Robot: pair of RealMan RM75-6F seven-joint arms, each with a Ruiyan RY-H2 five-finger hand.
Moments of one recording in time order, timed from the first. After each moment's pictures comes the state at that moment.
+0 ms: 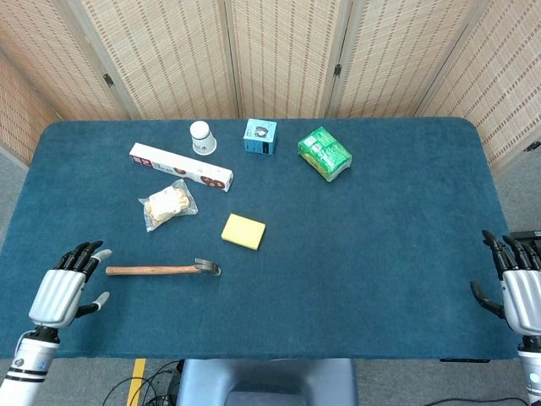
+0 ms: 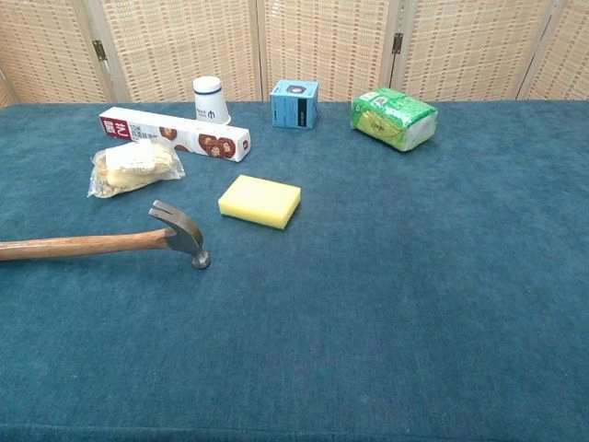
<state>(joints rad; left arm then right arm) -0.22 -1.18 -0.07 -1.67 1.53 1.35 0.19 0.05 -1.07 0.09 -1.66 -1.49 1.55 -0.08</state>
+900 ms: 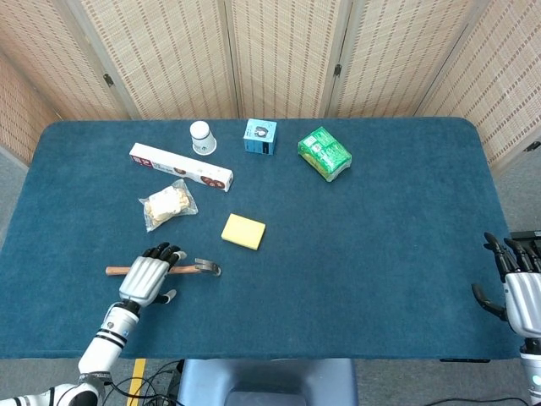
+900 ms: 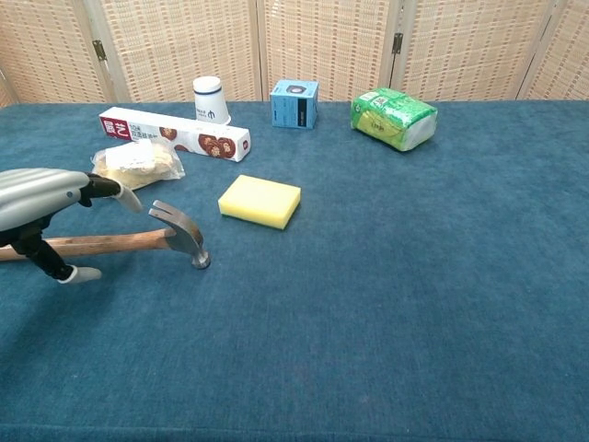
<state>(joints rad) -0.48 -1.42 -0.14 -1.72 1.15 1.05 0.57 0.04 -1.08 0.09 -1.62 -1.50 1.55 -0.03</state>
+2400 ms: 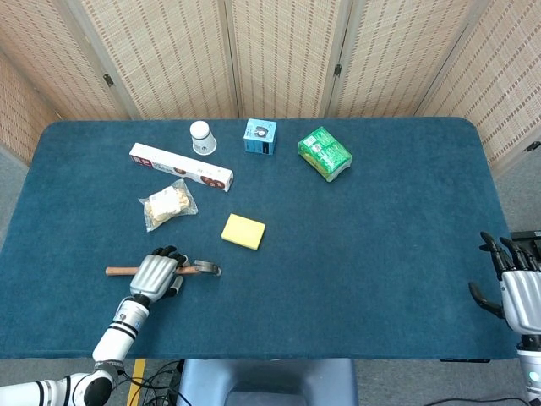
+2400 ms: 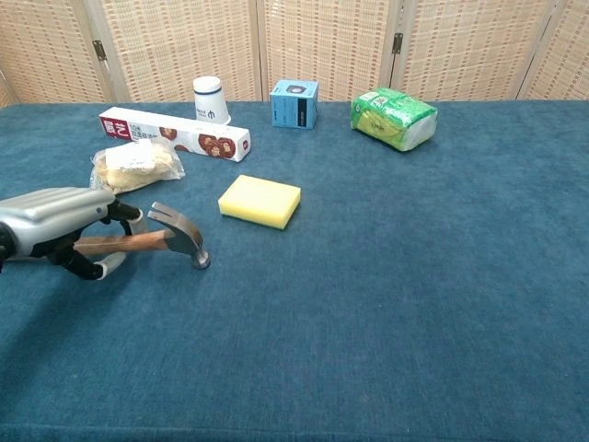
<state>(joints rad) -0.58 -1.50 -0.09 -1.62 1.04 1.05 0.53 0.05 -1.10 0.09 -1.59 -1.50 1.53 -0.01</state>
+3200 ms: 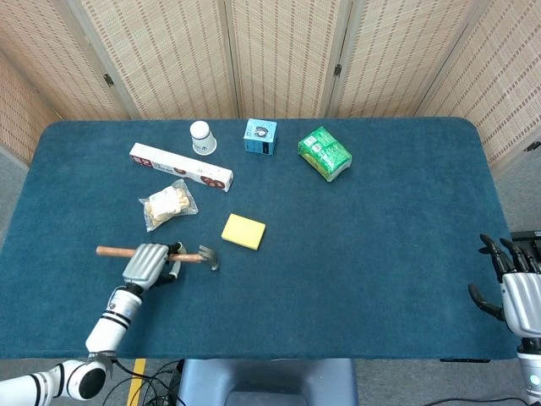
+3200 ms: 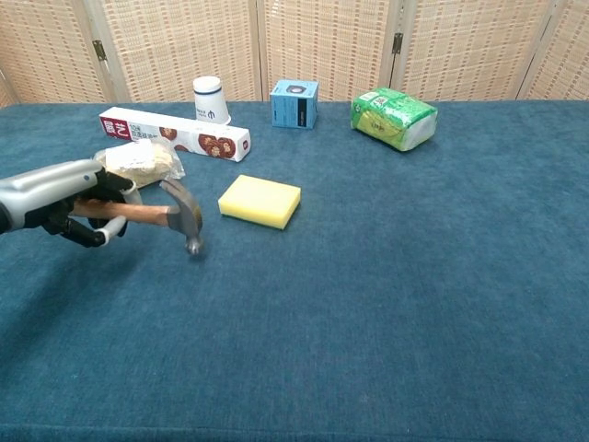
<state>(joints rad) -0.57 -1.48 -0.13 -1.50 1.19 1.03 0.15 0.04 -1.10 0.09 -1.60 -1.51 1.55 -0.01</state>
